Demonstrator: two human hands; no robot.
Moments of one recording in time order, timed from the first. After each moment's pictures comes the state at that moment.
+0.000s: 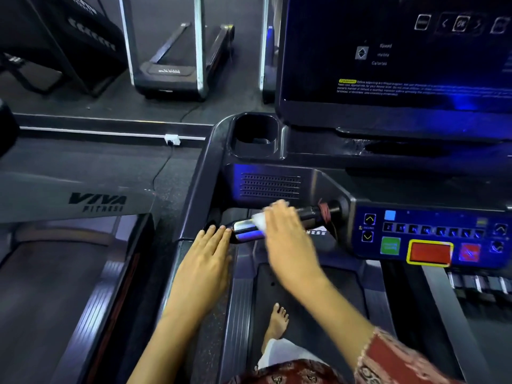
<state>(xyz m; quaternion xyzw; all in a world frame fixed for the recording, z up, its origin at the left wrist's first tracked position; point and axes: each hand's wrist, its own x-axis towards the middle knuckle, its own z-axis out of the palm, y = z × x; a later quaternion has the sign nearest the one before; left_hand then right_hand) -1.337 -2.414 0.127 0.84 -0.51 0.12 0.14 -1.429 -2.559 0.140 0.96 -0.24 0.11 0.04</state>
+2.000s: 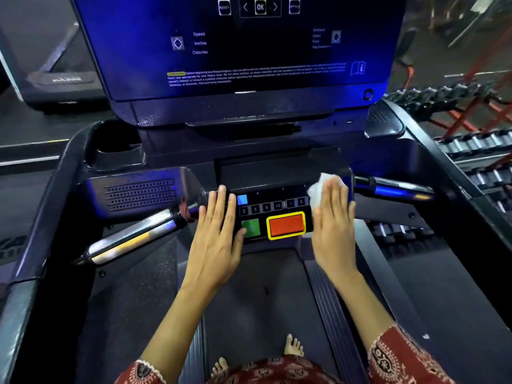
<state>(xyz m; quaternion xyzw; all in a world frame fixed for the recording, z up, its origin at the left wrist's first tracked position) -1.478 -2.602 0.123 0.75 -0.59 0.12 0.27 -1.657 -2.732 0.112 0.83 -0.46 0.30 -0.06</state>
